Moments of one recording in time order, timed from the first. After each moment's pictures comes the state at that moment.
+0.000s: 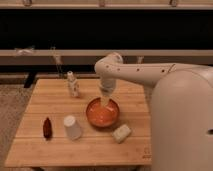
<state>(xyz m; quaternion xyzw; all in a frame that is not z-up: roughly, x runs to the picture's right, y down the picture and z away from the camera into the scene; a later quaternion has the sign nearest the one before) 0.010 0.054 0.819 -0.31 0.03 0.17 0.93</state>
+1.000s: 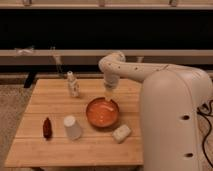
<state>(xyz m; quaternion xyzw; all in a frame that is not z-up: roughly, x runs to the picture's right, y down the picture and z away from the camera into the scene) 0.045 0.019 0.891 -0.28 0.05 0.18 0.94</state>
